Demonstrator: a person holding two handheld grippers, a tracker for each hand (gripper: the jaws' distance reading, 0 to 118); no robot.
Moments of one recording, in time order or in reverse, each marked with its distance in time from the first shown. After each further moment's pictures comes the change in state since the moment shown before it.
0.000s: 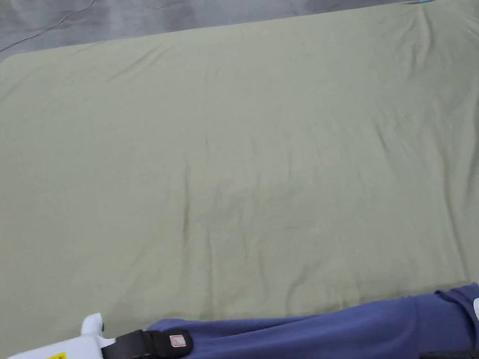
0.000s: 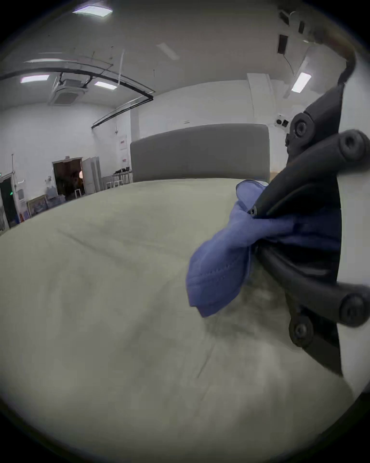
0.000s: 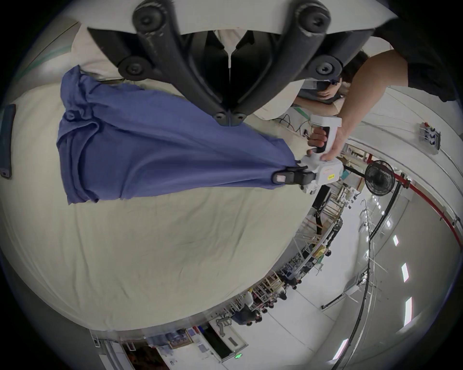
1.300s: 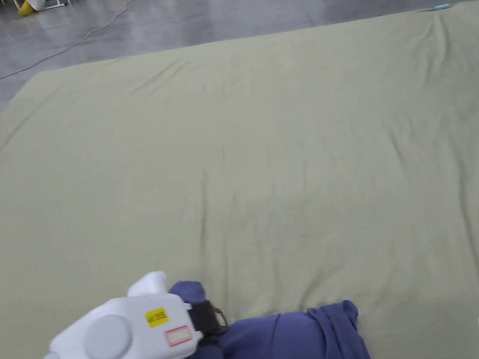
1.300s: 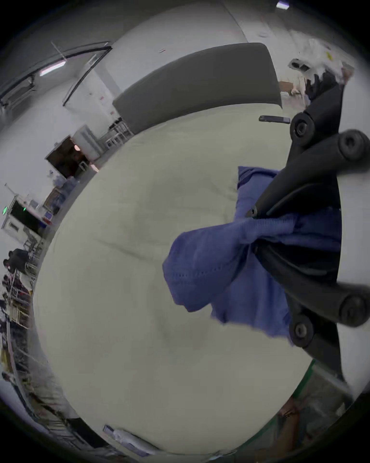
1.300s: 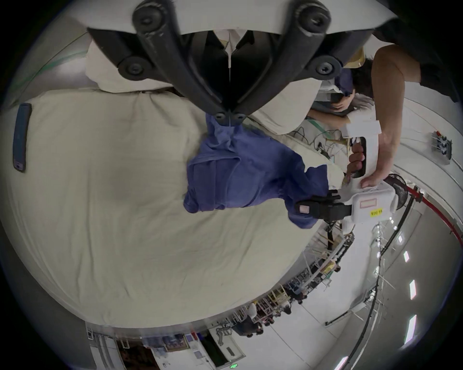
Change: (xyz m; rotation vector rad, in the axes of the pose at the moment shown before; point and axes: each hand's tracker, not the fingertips) left arm 0.148 -0.059 -0.067 0.180 0.533 -0.228; right arm -0.005 -0.004 0.009 -0.081 -0.108 0.035
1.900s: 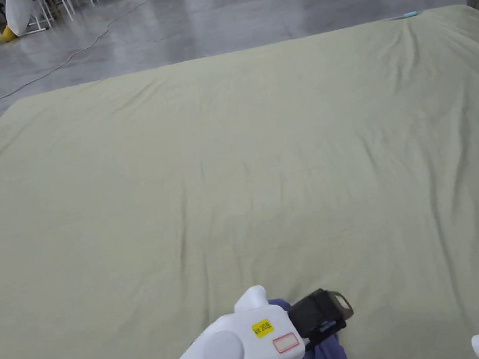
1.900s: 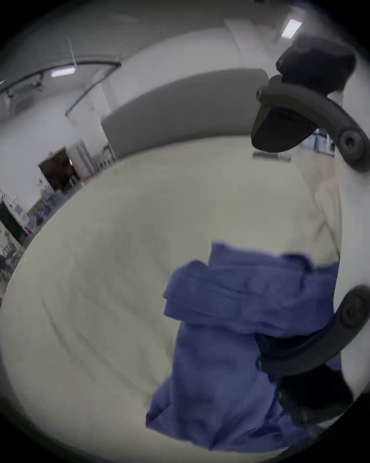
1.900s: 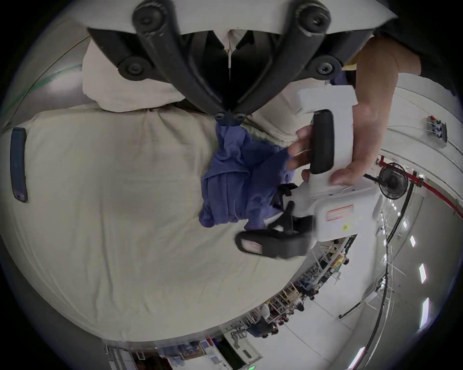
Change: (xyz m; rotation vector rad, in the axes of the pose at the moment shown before) left arm 0.078 -0.052 -0.076 -0.049 -0.309 0.078; right arm 0.027 -0.020 0.009 0.009 0.032 -0.092
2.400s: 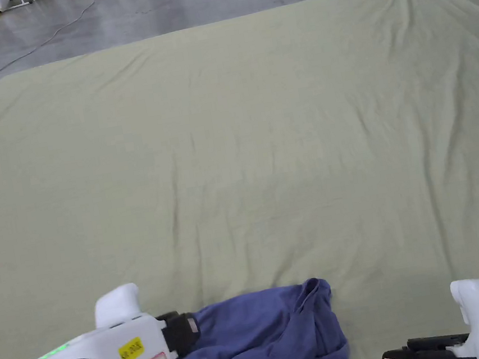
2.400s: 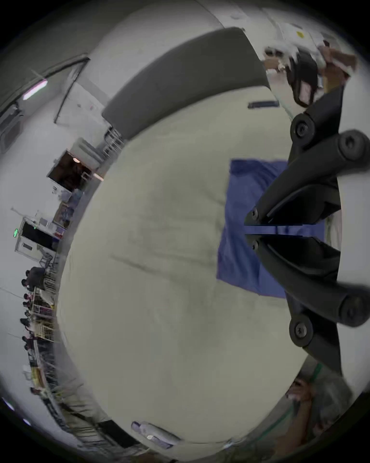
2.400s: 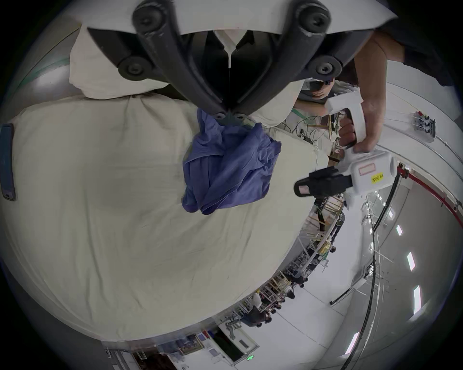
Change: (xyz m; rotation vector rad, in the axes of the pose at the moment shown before) left arm -0.036 0.013 0.119 0.086 0.416 -0.260; right arm -0.001 0.010 -0.006 0.037 0.089 -0.023
